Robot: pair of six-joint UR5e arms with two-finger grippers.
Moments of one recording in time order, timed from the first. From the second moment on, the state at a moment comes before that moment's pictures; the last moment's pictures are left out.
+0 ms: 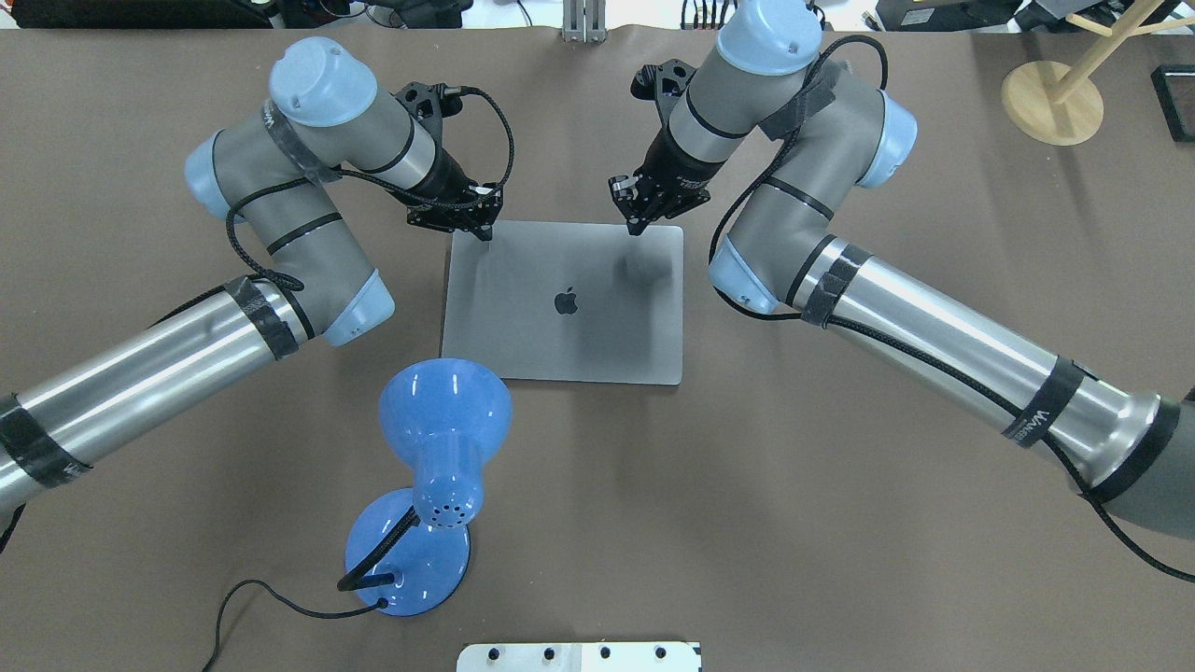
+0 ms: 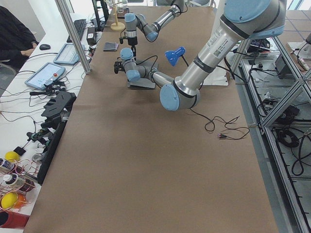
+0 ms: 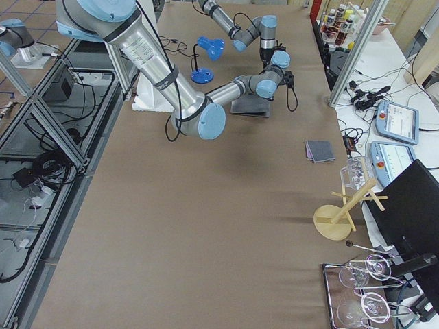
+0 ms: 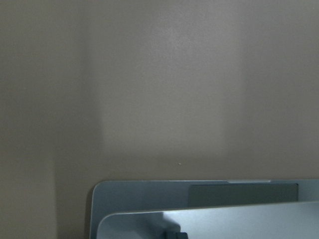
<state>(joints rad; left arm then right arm) -0.78 -2.35 -1.14 -2.23 -2.17 -1.19 0.79 -0.70 1.09 -1.04 2.28 0.93</state>
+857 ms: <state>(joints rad) -0.79 -2.35 -1.21 -2.23 -2.17 -1.20 0.80 -0.68 1.07 -1.01 2.29 0.95</state>
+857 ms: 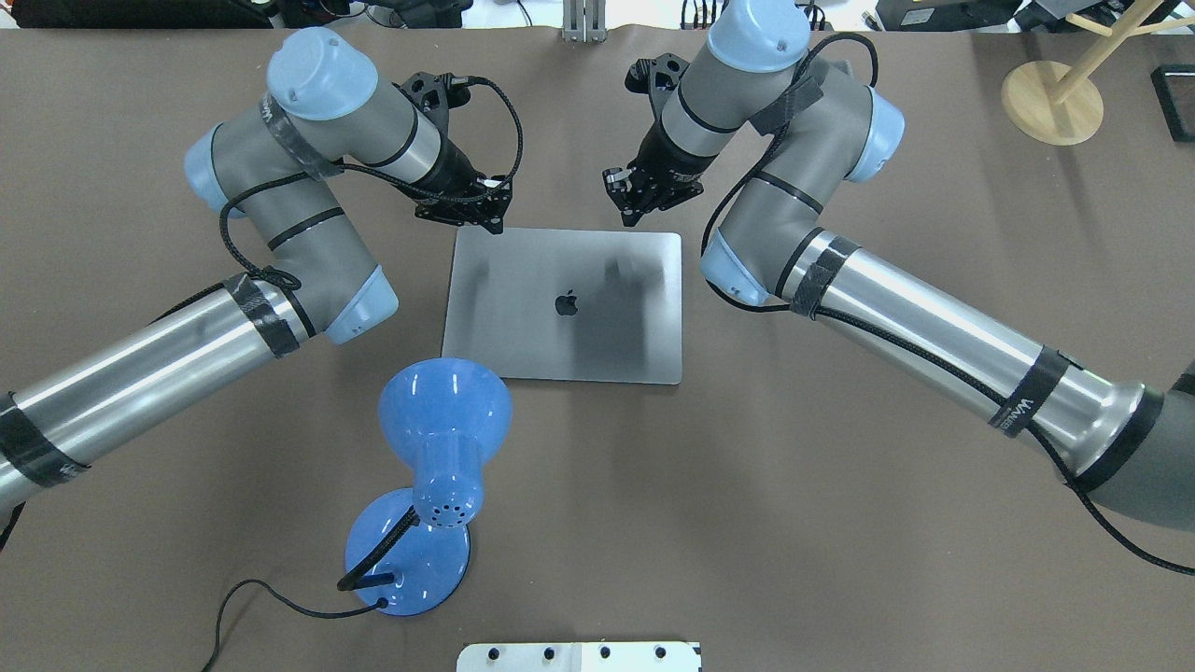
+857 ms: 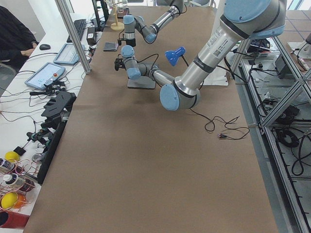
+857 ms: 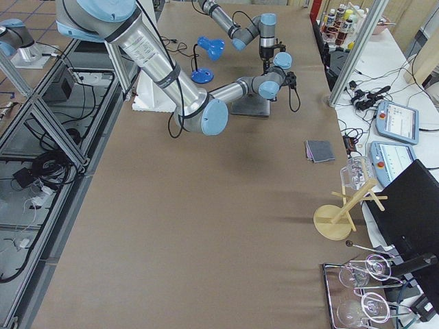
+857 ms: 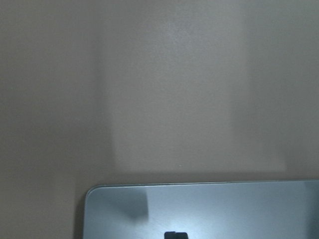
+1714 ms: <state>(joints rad) -1.18 -2.06 -1.43 -2.14 -2.44 -0.96 1.01 -0.88 1.36 -1.24 2.42 0.94</state>
